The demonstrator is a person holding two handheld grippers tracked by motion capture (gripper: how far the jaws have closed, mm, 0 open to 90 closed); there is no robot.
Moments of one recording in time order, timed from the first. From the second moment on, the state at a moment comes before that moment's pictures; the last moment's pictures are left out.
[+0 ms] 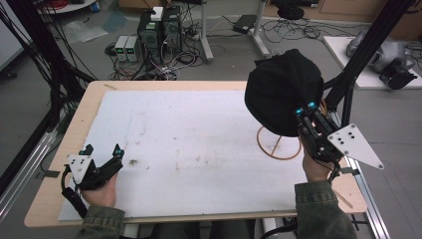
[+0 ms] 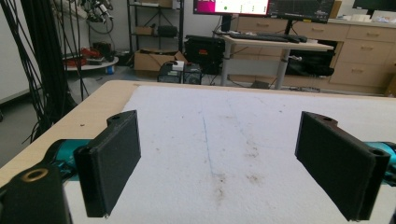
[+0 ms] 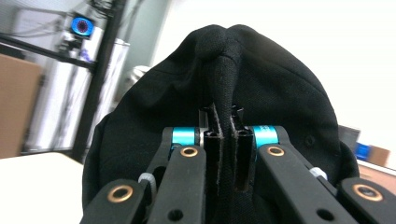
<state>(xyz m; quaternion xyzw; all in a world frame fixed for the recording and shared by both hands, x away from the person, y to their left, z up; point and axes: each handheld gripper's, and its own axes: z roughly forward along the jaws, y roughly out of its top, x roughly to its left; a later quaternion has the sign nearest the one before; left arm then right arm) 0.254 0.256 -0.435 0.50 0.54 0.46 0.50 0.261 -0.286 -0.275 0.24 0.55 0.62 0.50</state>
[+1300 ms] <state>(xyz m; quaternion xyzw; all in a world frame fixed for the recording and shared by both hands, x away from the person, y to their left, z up) 0.255 0.258 -0.437 0.50 0.54 0.46 0.50 0.314 -0.306 -0.276 0.40 0.53 0.52 0.54</state>
